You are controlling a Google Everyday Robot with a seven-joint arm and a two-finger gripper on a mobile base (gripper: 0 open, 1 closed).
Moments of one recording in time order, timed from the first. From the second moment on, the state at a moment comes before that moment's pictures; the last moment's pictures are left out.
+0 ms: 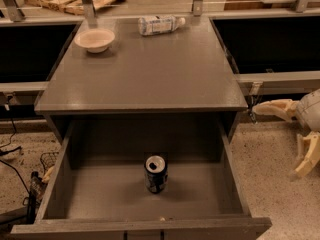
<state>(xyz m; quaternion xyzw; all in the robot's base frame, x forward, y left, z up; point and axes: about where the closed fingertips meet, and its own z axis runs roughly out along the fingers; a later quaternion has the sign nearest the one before) 0.420 -0.243 0.844 -0.63 0.66 0.28 0.28</state>
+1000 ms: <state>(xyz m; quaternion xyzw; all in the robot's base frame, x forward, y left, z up) 0.428 -0.211 0.822 -0.64 0.62 0.34 0.30</state>
